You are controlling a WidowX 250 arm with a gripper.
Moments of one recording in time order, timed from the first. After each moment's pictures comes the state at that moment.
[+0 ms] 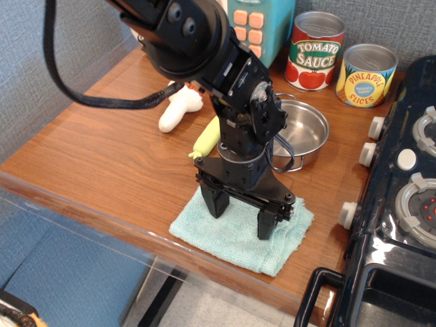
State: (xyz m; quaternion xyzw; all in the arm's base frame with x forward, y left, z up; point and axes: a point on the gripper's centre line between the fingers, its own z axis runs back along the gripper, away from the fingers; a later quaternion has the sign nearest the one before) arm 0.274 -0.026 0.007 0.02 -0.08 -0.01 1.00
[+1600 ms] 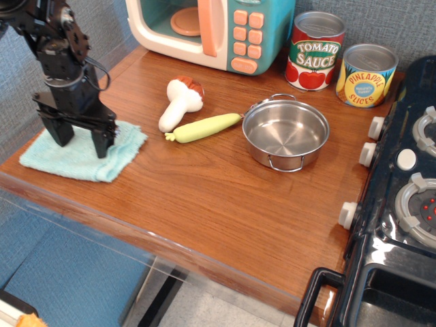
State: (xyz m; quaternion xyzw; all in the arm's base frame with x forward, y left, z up) arm 0.264 0.207 0.007 0.09 -0.05 0.10 0.99
